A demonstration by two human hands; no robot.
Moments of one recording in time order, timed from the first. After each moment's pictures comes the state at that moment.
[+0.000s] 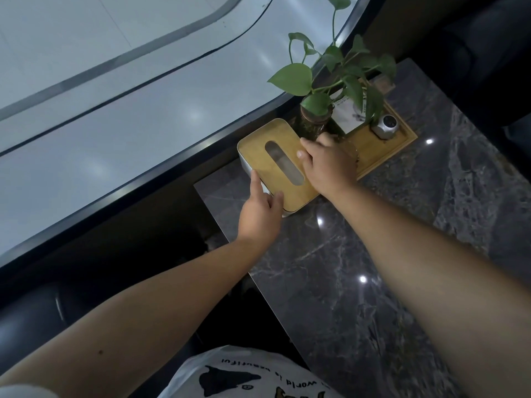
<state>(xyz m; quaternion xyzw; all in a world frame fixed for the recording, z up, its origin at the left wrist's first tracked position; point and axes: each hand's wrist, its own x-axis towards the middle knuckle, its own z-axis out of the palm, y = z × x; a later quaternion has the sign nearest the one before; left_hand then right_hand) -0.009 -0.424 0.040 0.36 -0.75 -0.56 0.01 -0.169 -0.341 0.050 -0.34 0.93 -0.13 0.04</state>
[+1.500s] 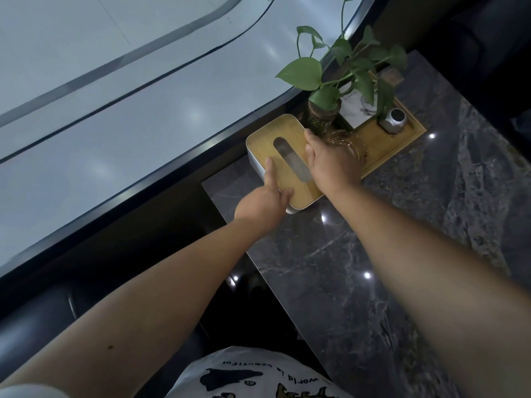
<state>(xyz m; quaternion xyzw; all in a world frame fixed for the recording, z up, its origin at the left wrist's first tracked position) -0.019 -0.454 0.044 0.26 -0.89 -0.33 -0.16 -0.160 -0.351 0.036 -0.29 0.95 -0.10 0.02</state>
